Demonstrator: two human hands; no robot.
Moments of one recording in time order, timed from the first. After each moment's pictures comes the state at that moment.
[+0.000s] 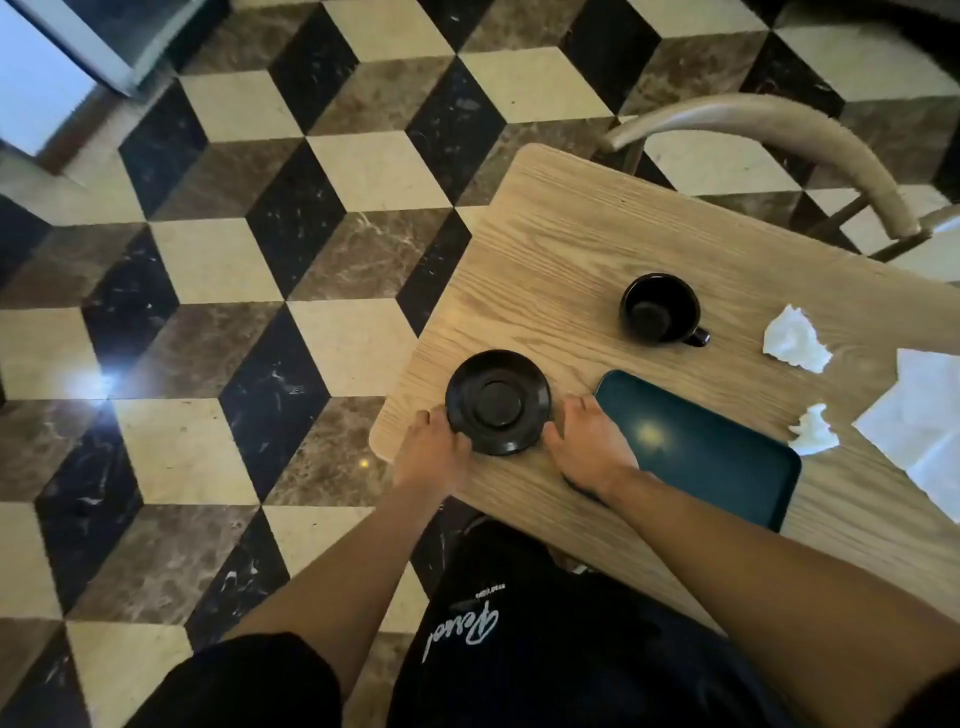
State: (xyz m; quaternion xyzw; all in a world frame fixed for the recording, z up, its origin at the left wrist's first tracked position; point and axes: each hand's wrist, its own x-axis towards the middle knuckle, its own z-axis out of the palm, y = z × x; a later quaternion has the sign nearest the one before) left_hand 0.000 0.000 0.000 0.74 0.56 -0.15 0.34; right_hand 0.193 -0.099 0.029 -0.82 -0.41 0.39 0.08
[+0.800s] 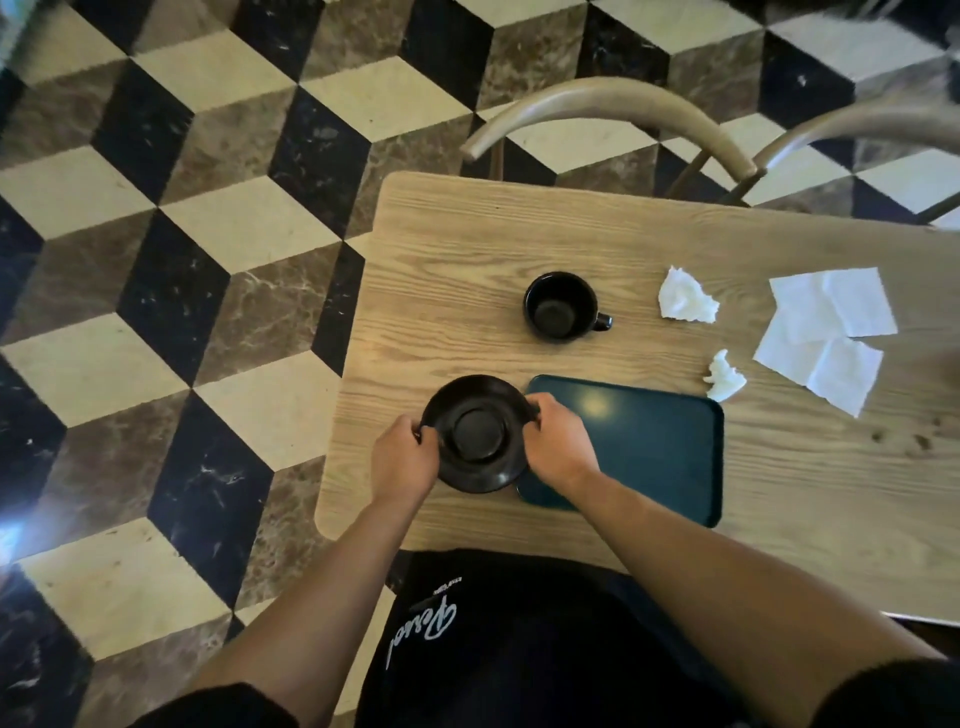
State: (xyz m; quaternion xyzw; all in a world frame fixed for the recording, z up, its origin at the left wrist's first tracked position) left_hand 0.071 0.033 0.008 0.74 0.55 -0.05 0.37; right_hand 0.216 -0.106 0.027 -0.86 -0.14 0.41 0.27
